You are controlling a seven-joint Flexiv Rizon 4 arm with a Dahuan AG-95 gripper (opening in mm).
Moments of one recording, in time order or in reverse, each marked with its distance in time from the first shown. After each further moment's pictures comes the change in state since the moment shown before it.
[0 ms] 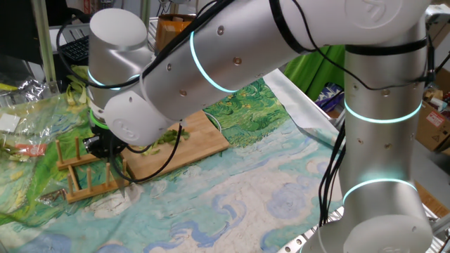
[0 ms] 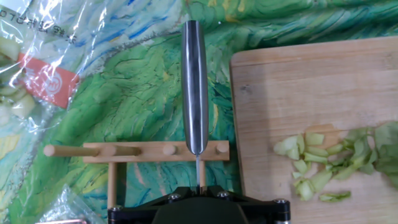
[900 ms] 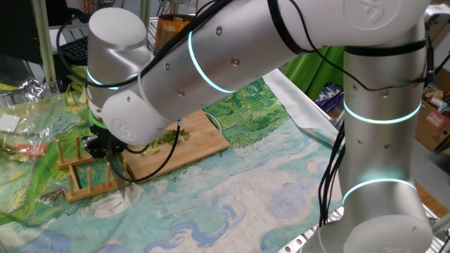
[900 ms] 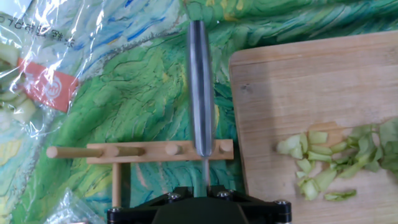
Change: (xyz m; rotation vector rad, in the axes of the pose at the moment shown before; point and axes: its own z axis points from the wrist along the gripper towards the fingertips) arm 0.000 0.000 0.000 -0.002 0.003 0.031
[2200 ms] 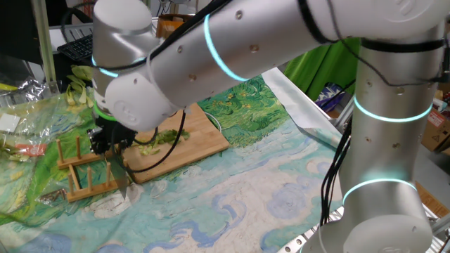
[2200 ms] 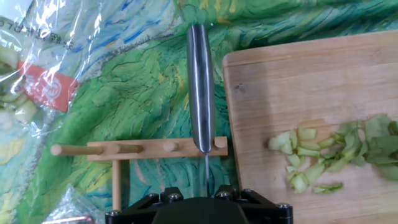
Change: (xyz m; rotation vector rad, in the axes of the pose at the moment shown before) arm 0.007 -0.007 -0.033 -0.006 0.033 -0.006
